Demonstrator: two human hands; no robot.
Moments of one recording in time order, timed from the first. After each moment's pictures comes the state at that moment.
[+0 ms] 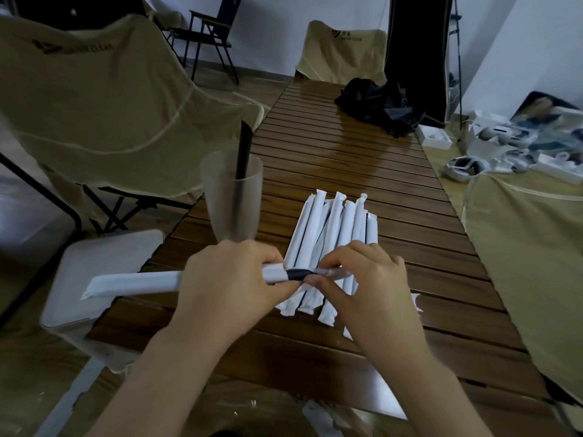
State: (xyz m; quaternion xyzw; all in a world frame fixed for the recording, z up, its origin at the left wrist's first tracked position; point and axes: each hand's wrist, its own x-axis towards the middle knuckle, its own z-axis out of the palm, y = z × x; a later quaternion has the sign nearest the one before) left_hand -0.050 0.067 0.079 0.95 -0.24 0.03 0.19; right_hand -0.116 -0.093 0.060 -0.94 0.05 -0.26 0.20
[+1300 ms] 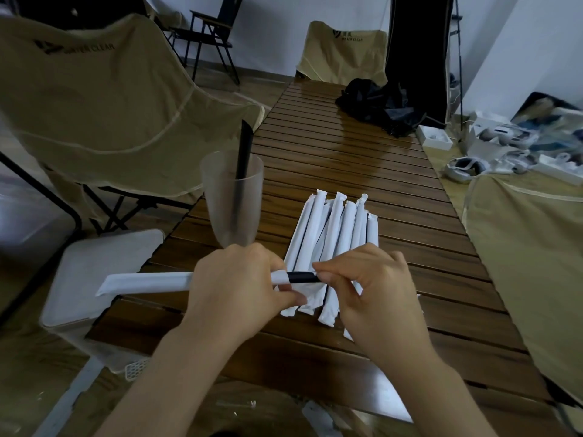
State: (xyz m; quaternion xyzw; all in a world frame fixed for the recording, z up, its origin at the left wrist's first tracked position) left_hand -0.048 0.059 0.073 0.96 -0.26 0.00 0.15; right_hand -0.122 -0.094 0.067 -0.94 0.01 -0.27 0.19
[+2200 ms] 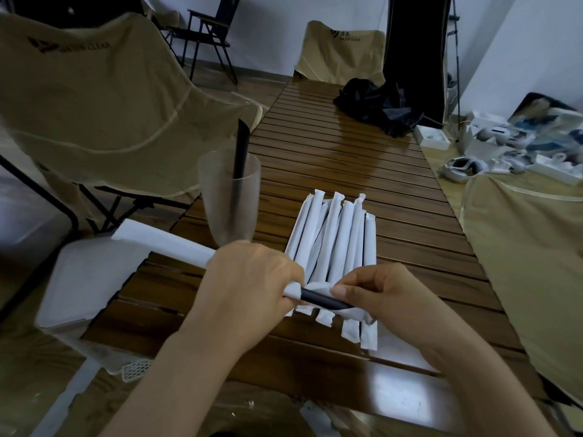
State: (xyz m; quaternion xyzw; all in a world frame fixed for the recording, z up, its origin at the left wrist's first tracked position) left_hand -0.046 0.049 0.081 0.90 -0.44 0.03 0.06; right_hand -0.125 -0.127 0.080 -0.85 0.13 0.08 0.50
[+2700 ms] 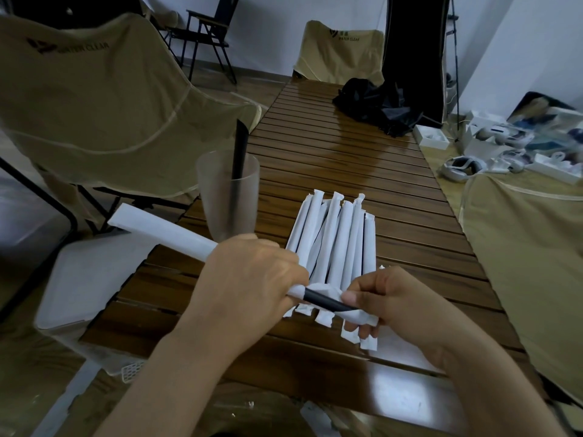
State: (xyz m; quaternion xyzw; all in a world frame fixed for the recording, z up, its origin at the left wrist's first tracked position) left_hand -0.042 0.058 0.078 0.85 -0.50 0.13 0.10; right_hand -0.127 -0.129 0.087 -0.82 0.16 0.14 0.53
